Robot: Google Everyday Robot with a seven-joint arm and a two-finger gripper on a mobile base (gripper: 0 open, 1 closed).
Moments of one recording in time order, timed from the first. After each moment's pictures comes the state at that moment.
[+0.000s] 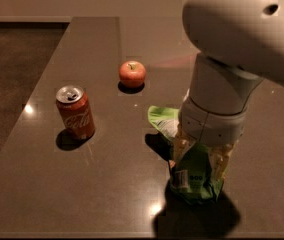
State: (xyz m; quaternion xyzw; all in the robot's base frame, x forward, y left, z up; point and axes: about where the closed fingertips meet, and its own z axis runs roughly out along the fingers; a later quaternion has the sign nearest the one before) arm 0.350 -0.114 0.871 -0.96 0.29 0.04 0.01
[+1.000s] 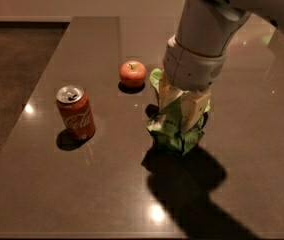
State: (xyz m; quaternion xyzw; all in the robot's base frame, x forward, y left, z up) arm 0.439 -0.083 0.914 -0.91 0.41 0.03 0.08
